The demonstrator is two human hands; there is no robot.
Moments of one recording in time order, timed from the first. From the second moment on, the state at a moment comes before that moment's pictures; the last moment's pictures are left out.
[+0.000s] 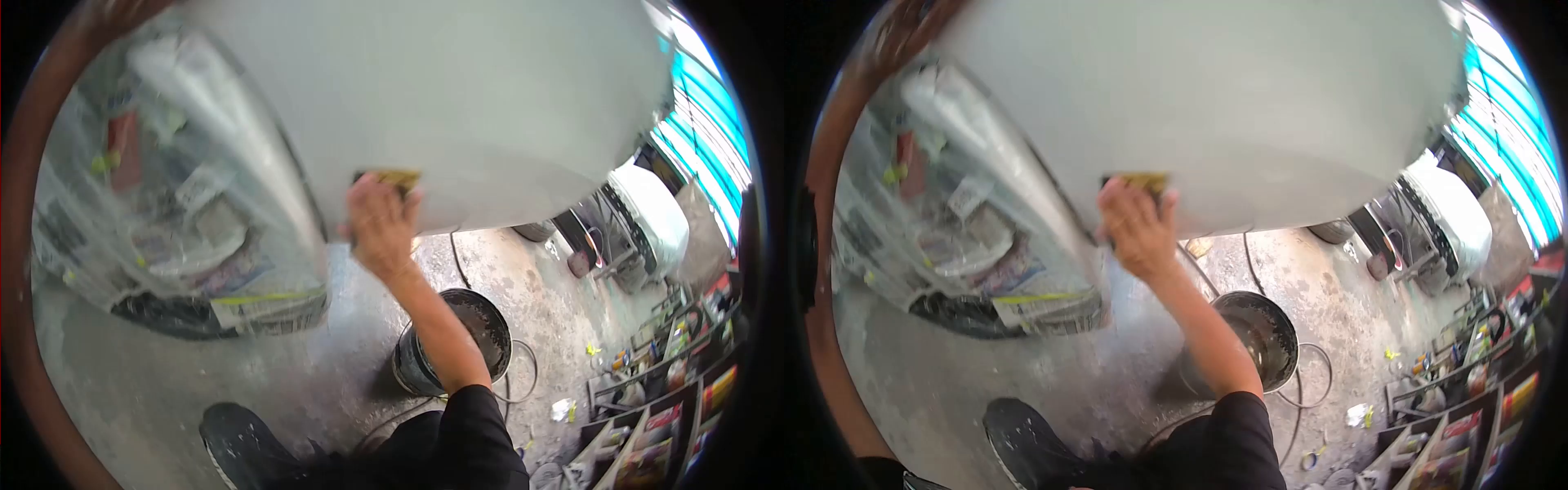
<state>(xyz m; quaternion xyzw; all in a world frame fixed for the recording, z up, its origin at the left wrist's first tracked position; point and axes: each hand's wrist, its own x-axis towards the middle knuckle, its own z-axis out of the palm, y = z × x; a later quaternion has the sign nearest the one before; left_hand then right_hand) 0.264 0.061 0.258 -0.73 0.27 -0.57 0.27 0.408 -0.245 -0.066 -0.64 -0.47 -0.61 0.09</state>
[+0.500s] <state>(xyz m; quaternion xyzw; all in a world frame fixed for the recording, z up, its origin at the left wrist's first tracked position) 0.253 0.060 0.263 -0.67 0.22 -0.57 0.42 0.424 -0.307 -0.008 -0.68 -0.32 -0.60 0.27</state>
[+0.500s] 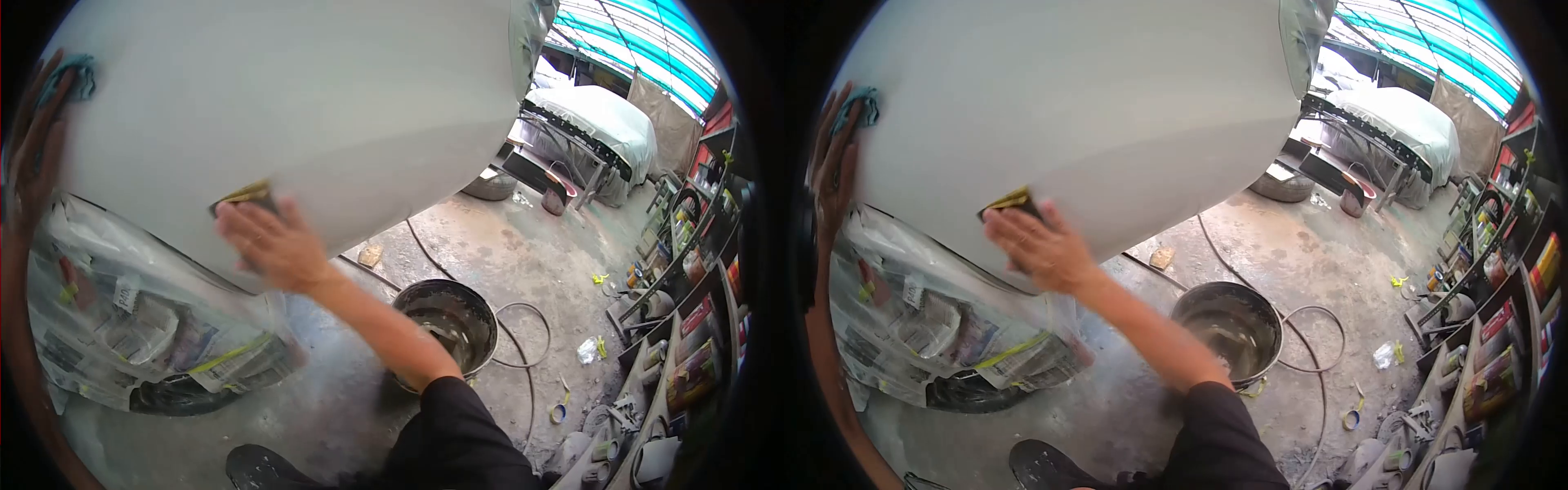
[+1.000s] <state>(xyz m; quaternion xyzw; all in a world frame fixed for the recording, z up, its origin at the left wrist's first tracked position) 0.307 -0.085 0.241 -0.69 0.37 -0.55 0.29 0.415 -0.314 0.027 -0.74 -0.30 -0.55 0.26</state>
